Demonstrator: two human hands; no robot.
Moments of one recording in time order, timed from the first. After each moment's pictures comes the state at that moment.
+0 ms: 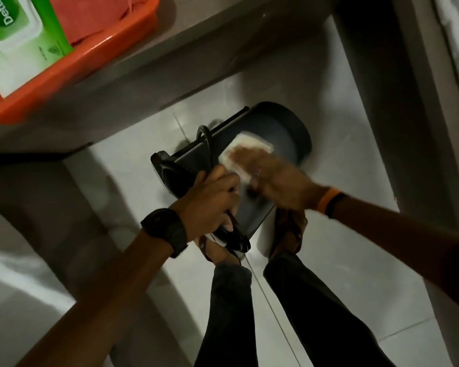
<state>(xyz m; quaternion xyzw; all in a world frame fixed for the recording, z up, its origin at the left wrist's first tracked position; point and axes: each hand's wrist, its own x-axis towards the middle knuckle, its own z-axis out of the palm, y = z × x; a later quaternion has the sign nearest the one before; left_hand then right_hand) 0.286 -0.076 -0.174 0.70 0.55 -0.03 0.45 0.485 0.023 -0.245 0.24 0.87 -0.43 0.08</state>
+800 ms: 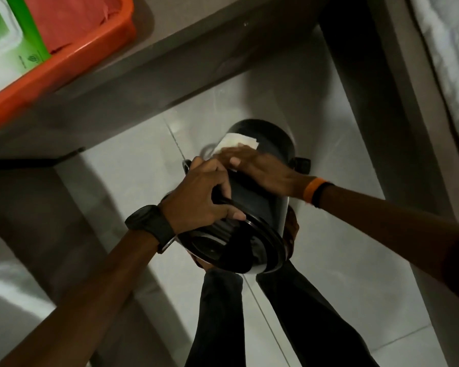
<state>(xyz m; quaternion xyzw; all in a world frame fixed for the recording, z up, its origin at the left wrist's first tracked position) 0.299 -0.055 -0.168 0.55 0.65 0.14 0.50 0.479 0.053 -0.255 0.31 0.74 -0.58 0.11</state>
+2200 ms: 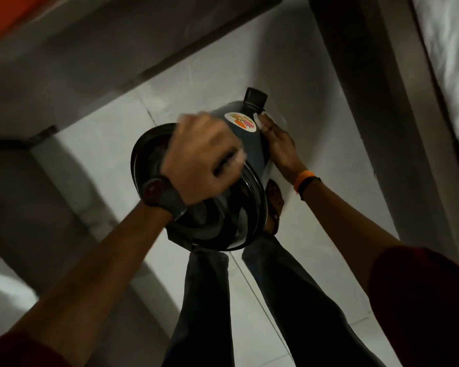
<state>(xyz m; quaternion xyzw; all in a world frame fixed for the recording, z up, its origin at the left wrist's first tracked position) 0.367 -0.039 -0.184 0.73 0.63 0.21 0.17 0.551 0.035 -0.267 0.62 0.47 -0.62 -0.08</state>
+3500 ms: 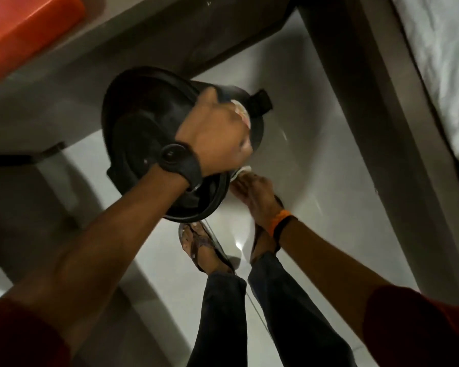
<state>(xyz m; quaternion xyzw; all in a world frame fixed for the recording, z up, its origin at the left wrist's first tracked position) 0.365 0.029 -0.166 0.81 0.57 -0.01 0.10 0.511 -0.031 -0.262 0.65 0.15 -0.73 -0.15</state>
